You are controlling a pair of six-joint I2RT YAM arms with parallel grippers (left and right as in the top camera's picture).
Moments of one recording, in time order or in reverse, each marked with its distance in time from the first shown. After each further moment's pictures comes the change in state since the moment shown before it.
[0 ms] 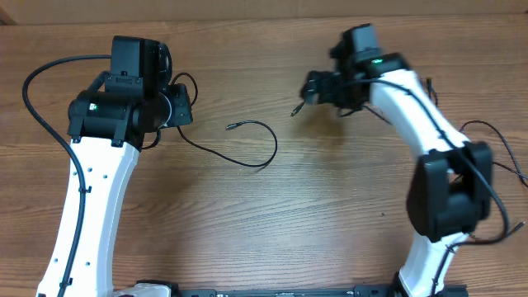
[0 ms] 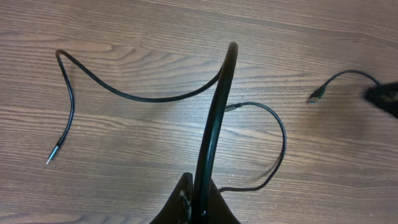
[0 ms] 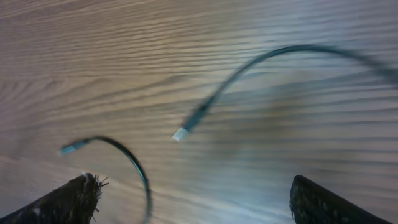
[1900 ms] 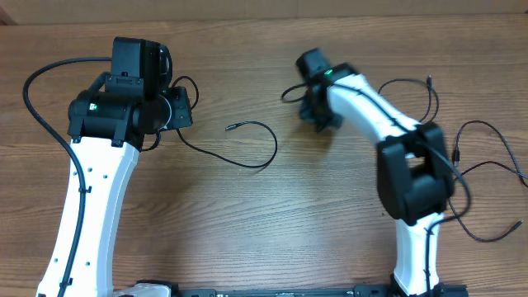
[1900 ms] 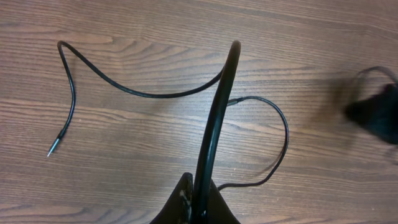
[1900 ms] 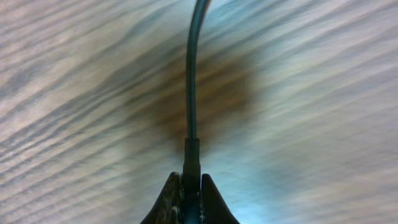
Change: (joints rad) left arm 0.000 0.000 0.000 -0.026 0.000 0.000; right arm 0.105 0.148 0.090 -0.197 0.388 0.339
